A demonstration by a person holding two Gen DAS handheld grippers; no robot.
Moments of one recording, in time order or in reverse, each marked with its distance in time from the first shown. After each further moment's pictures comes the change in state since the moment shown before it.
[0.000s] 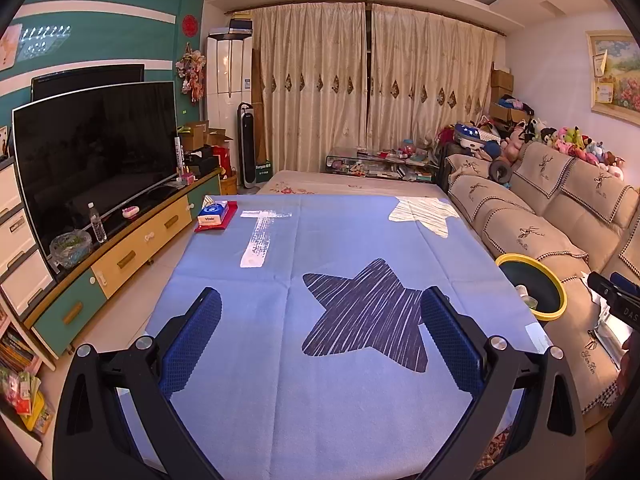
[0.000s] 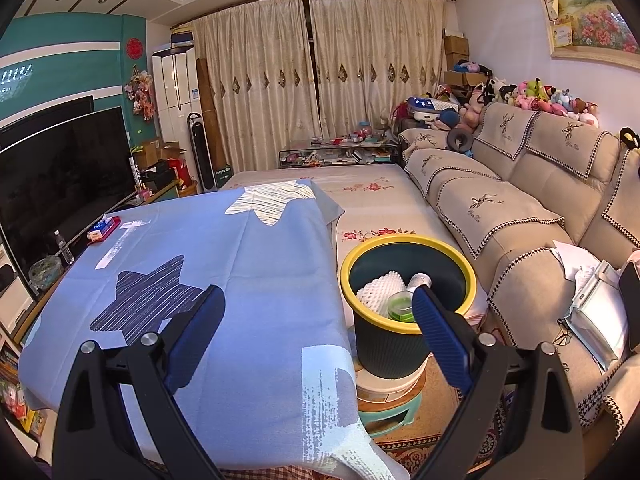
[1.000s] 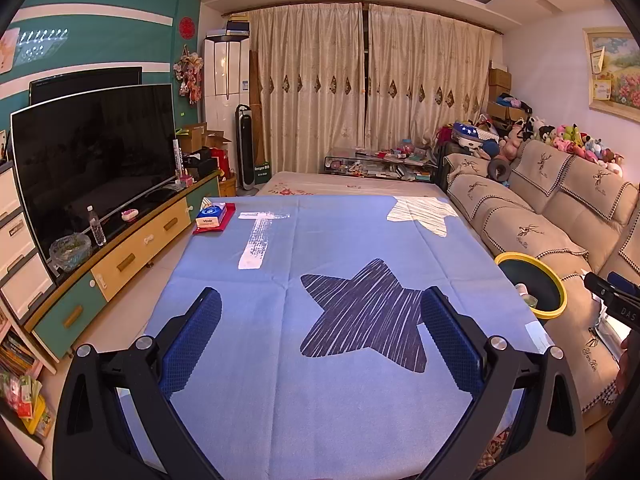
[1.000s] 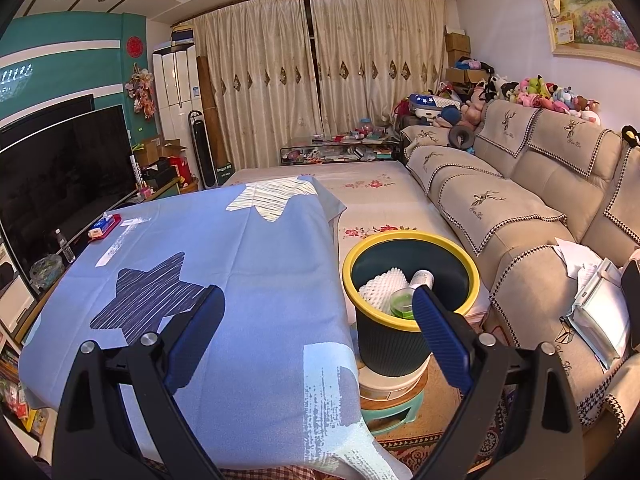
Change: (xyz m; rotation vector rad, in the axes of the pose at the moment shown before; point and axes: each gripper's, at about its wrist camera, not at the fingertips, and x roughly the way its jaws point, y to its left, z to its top) left arm 0.008 -0.005 -0.001 0.009 -0.005 -0.003; right arm 0.003 0.001 -0.003 0.001 0.008 0.006
